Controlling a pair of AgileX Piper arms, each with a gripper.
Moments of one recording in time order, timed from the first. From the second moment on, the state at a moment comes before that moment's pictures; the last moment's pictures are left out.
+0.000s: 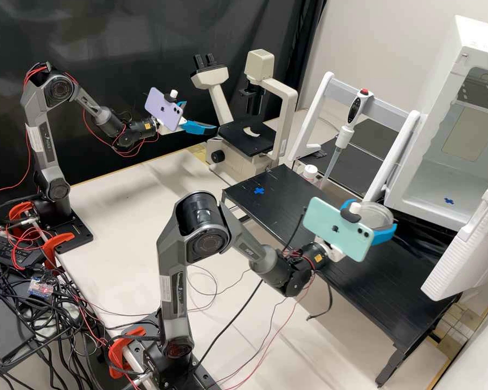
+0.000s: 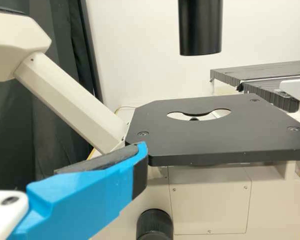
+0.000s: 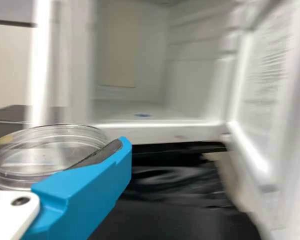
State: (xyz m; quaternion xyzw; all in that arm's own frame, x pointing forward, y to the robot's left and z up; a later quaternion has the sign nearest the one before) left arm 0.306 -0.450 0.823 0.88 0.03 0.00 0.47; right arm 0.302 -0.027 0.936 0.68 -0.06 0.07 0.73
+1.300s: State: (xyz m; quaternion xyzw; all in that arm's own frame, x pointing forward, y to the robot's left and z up) left arm 0.306 -0.450 0.823 0.88 0.03 0.00 0.47; right arm 0.513 -0.029 0.996 0.71 -0.13 -0.03 0.69
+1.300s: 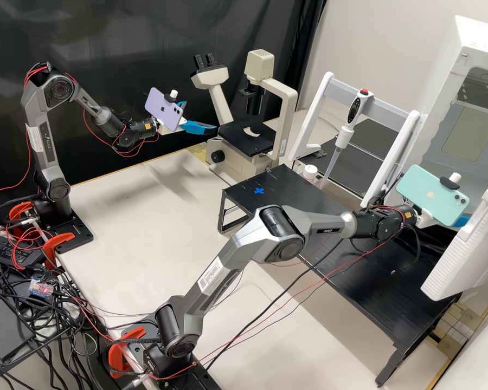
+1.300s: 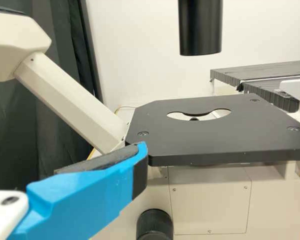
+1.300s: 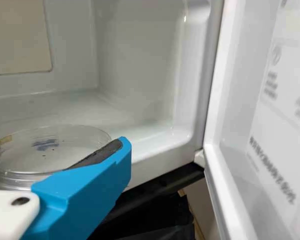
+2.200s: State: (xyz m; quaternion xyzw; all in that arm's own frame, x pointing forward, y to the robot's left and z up) left arm 0.306 -0.450 0.823 0.88 0.03 0.00 0.47; right arm 0.556 -0.022 0.974 0.70 -0.11 -0.03 0.70
